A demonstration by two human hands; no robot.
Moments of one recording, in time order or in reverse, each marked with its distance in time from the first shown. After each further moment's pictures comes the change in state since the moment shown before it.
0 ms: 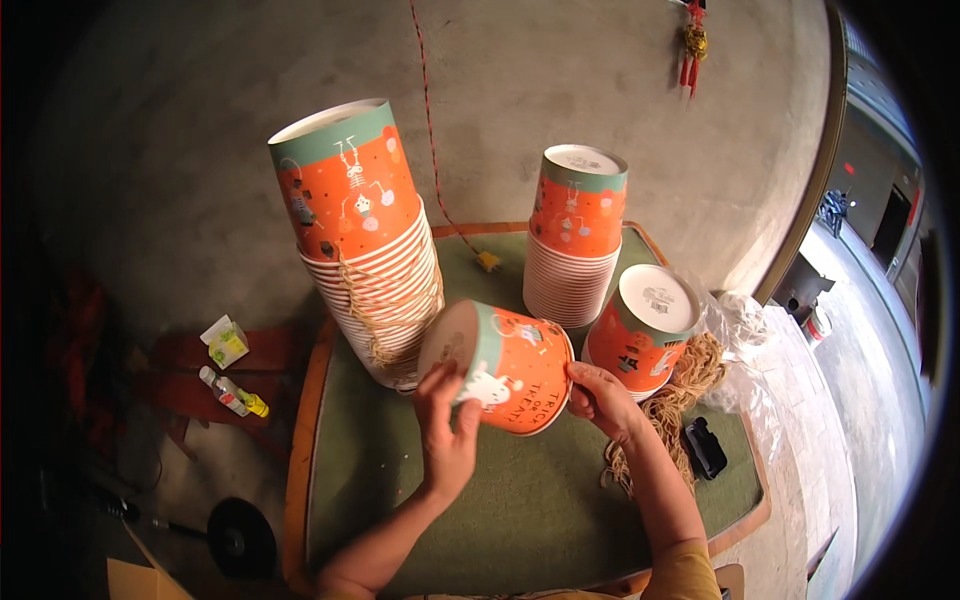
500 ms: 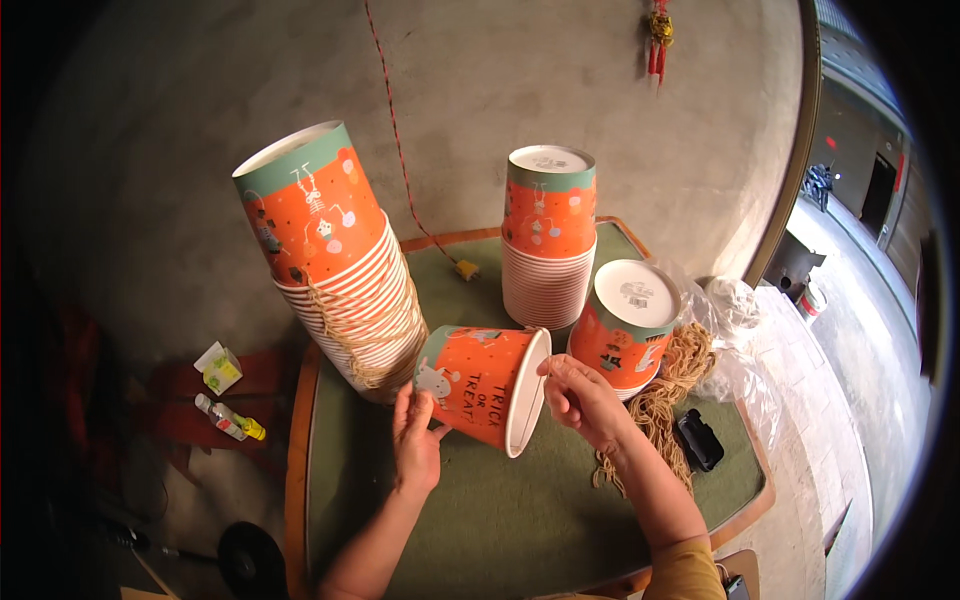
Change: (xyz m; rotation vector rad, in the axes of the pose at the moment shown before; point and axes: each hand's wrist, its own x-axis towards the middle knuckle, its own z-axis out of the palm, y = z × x) left_hand 0.006 -0.026 -0.003 -0.788 -0.023 -0.737; right_hand -0.019 -0.022 0.033 0.050 0.067 -0.101
